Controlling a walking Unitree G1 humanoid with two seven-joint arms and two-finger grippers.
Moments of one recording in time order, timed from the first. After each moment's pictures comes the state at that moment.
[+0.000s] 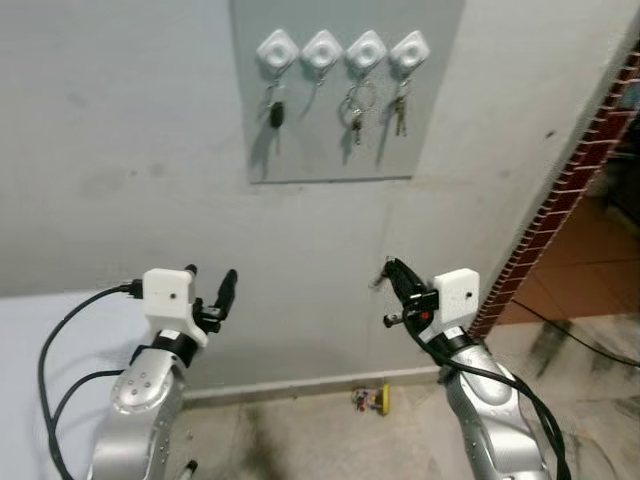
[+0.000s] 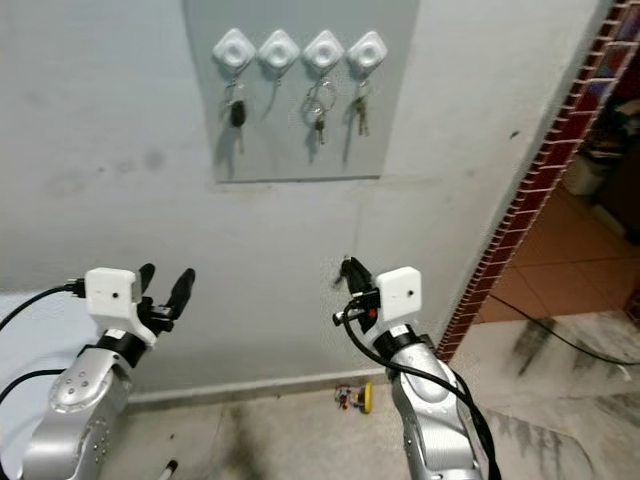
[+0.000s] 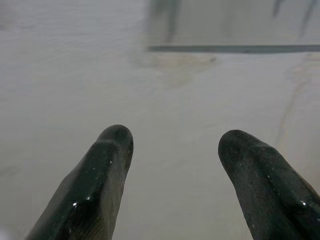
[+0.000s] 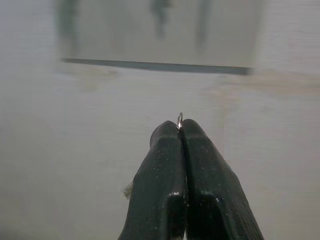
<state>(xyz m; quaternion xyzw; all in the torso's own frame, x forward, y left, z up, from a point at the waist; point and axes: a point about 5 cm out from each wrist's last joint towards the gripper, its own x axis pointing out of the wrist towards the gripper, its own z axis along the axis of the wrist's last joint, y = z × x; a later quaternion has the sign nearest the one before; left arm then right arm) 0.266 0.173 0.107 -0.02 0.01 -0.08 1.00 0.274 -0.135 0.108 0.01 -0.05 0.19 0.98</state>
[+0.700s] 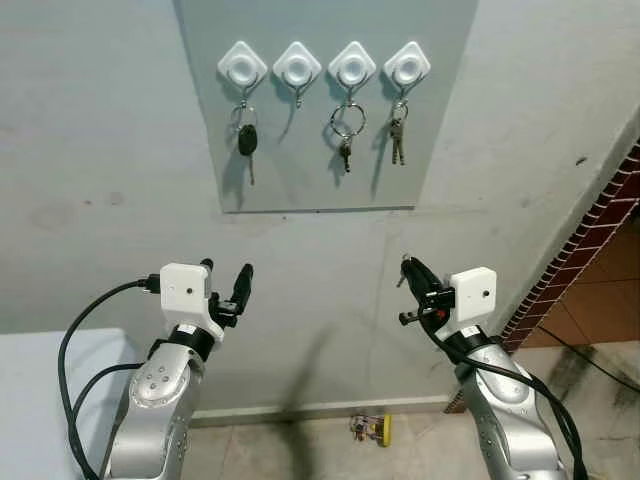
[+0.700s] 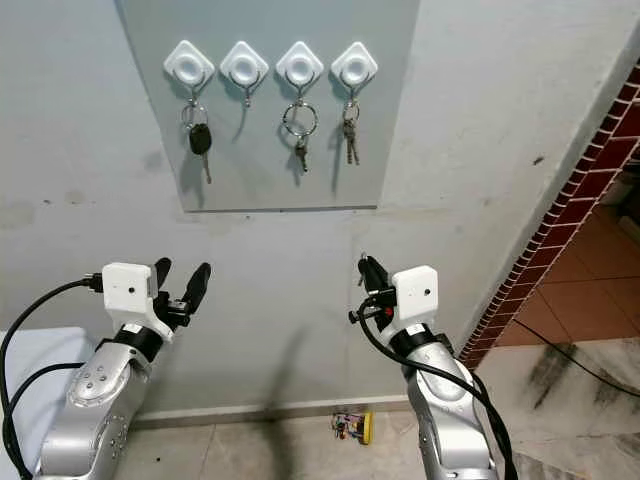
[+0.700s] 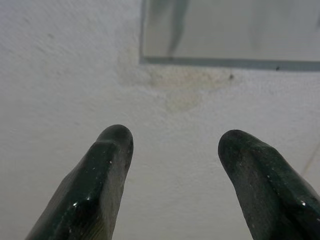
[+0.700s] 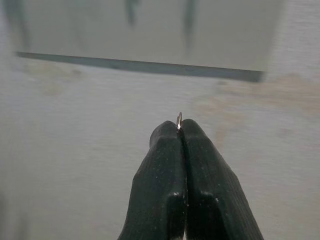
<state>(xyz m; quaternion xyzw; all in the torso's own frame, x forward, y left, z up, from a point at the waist) 0.268 0.161 0.114 -0.03 0.00 -0.09 1.00 0.275 -0.139 0.108 0.01 -0.05 0.19 0.98</state>
